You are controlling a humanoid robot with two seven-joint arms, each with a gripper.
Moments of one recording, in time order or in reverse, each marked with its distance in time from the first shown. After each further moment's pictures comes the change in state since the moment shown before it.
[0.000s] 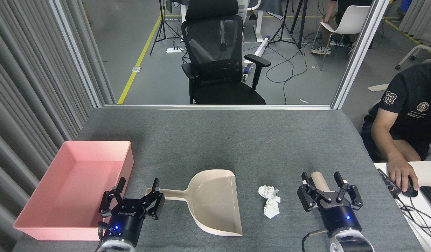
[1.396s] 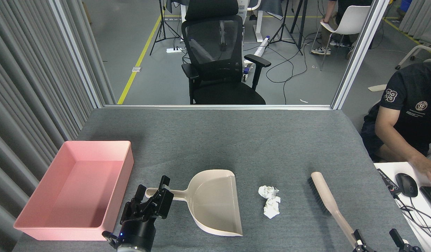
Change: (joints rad) left arm 0.060 -0.061 -0.068 -0.098 0.573 0.032 -0.046; right arm 0.372 -0.093 -0.278 -0.114 -0.106 -0.250 -0.075
